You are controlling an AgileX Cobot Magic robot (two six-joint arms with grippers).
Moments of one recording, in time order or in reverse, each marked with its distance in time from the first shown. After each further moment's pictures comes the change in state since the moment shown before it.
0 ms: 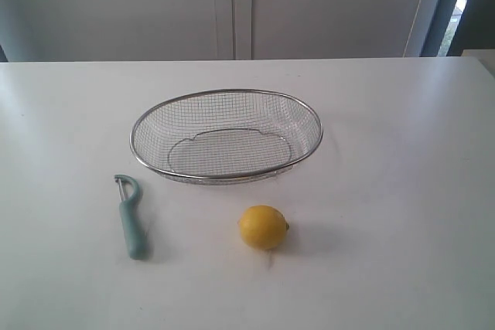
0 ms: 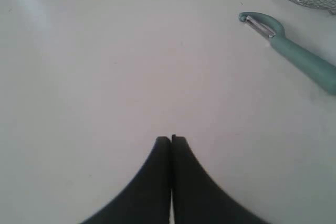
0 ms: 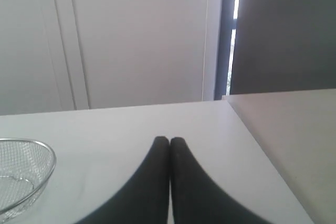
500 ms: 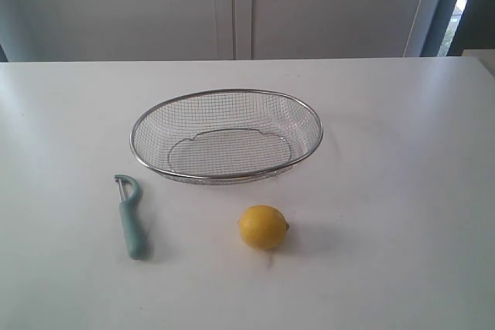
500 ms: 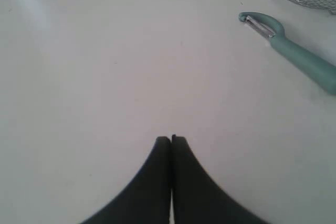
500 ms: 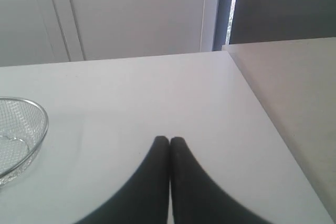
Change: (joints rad) left arm 0.000 0.000 0.000 0.000 0.000 0.000; right arm 0.000 0.216 -0.125 0.000 0.105 0.000
